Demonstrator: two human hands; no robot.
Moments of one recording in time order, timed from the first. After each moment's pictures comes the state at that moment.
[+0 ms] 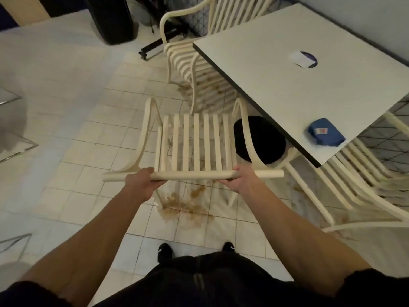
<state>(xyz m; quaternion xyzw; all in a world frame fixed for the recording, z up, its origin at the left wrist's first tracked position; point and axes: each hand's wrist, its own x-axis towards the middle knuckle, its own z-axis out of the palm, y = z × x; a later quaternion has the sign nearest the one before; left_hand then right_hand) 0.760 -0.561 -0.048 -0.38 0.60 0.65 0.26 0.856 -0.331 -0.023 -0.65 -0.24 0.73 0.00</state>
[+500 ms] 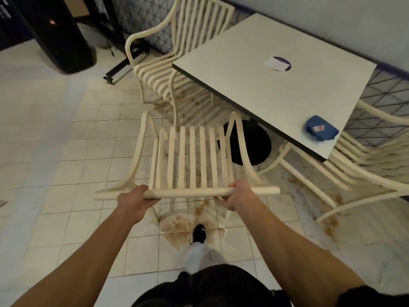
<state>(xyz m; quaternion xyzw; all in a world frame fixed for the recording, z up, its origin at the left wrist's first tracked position) 0.648 -0.617 -0.053 -0.31 0.62 0.64 0.33 0.796 -0.411 -0.021 -0.68 -0.09 0.72 0.10</state>
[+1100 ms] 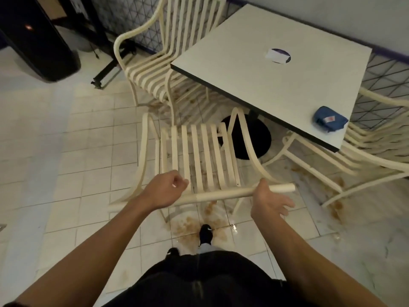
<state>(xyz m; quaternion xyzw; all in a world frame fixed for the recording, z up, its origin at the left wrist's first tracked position) 0.589 -0.601 -0.022 0.36 0.85 0.19 0.34 0.778 -0.443 -0.039 -0.83 -0.27 0.42 0.25</state>
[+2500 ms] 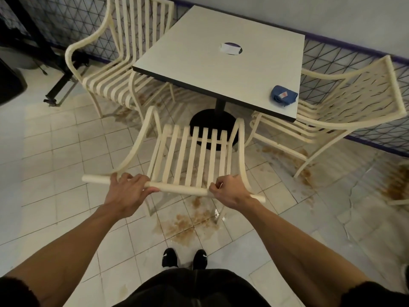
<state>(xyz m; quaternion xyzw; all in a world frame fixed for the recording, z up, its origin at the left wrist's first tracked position) 0.541 -0.673 -0.072 0.59 0.80 -0.03 0.09 0.806 -0.506 -0.054 -0.51 -0.79 0.35 -0.03</state>
